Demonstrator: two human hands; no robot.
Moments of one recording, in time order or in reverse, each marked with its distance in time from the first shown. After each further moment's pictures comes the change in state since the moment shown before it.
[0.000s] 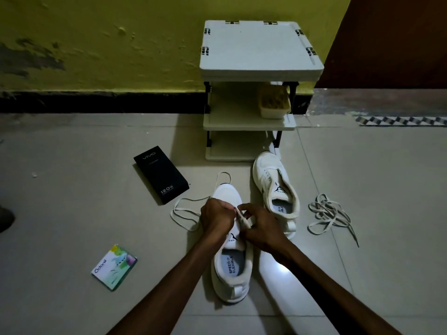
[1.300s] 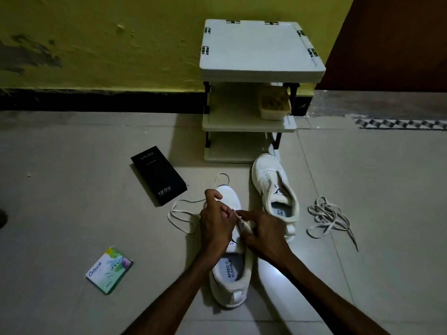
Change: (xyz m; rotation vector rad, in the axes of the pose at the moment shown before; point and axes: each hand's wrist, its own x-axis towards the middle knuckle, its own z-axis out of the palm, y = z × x) left_hand -0.001 -0.024 0.012 -0.167 0.085 0.384; right_hand -0.005 0.005 0.003 -0.184 0.125 -0.147
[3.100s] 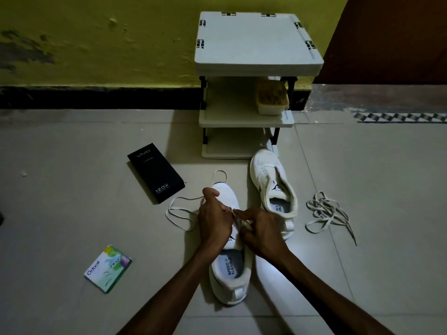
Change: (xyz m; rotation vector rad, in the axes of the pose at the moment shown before) left_hand 0.007 -0.001 0.003 0.153 -0.006 -0.099; right_hand 0.001 0.012 0.014 0.084 0.019 0.005
